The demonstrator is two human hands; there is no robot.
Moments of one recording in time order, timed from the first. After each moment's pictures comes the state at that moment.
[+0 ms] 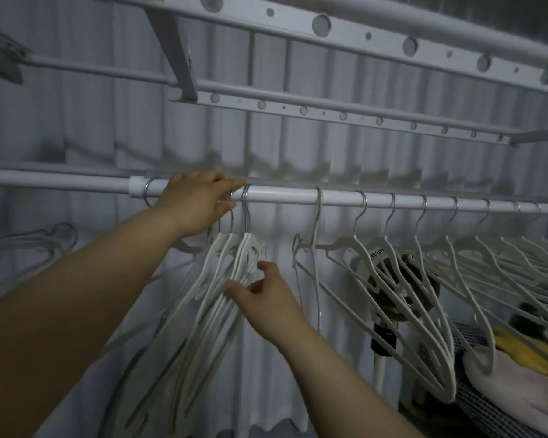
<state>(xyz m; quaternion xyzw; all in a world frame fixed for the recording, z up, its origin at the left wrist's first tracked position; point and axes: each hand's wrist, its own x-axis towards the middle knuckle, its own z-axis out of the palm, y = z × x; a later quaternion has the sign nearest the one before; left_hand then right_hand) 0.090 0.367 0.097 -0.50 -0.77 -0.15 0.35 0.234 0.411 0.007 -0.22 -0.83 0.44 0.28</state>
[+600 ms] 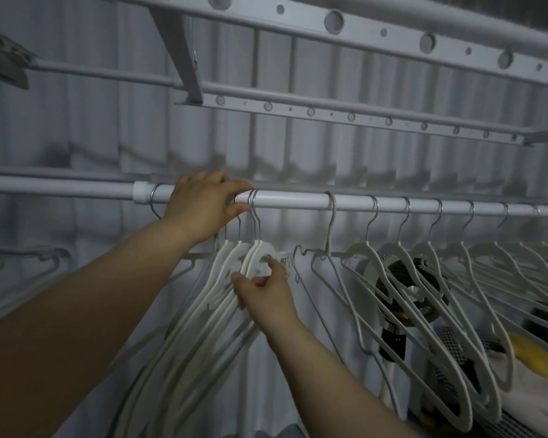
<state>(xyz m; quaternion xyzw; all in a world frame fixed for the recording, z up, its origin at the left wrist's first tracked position) 0.089 0.374 0.097 -0.49 -0.77 -0.21 0.36 0.193 0.428 0.002 -0.22 -0.74 0.54 0.33</state>
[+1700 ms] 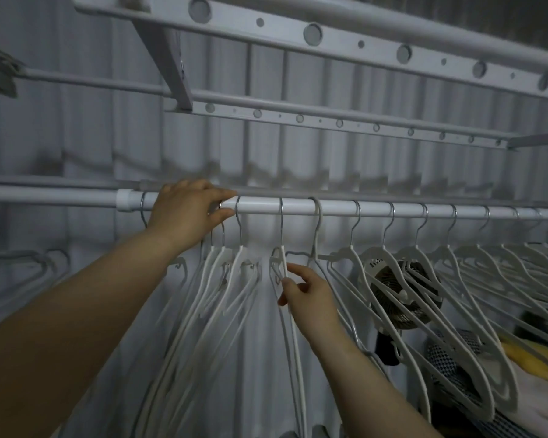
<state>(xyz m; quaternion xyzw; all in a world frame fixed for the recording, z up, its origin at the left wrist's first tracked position) 0.092 0.370 0.096 -0.48 -0.76 -0.24 0.37 0.240 0.468 0.001 -0.24 -0.73 0.49 0.41</state>
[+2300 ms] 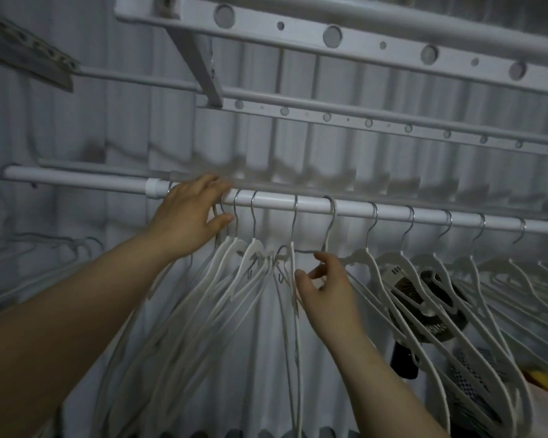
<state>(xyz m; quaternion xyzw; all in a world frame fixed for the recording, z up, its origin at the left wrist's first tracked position) 0.103 0.344 0.080 -0.47 -0.78 -0.27 0.33 0.260 0.472 0.007 -0.20 -0.78 0.38 0.45</state>
